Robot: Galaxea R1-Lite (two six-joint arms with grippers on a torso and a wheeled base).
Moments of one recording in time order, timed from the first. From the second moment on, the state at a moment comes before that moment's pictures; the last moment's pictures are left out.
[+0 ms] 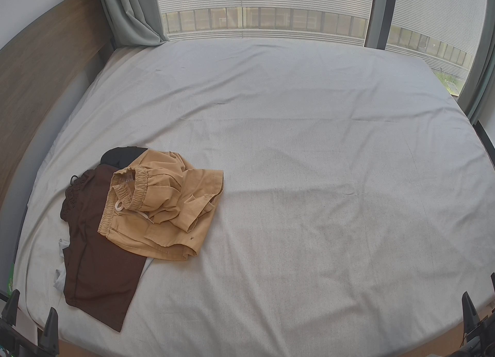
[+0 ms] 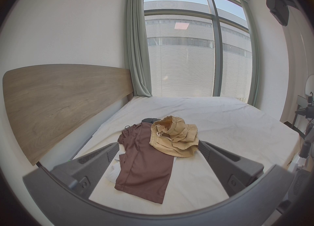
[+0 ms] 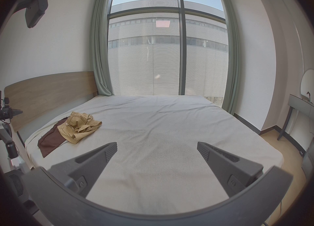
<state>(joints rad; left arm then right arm) 0.00 0.02 -0.02 -0.02 0.04 0.00 0.00 0.02 -0.02 0.00 0.00 -0.01</state>
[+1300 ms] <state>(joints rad) -0.04 0.40 -0.24 -0.18 0.03 -0.07 0.00 0.02 -0.02 0.00 0.00 -0.01</state>
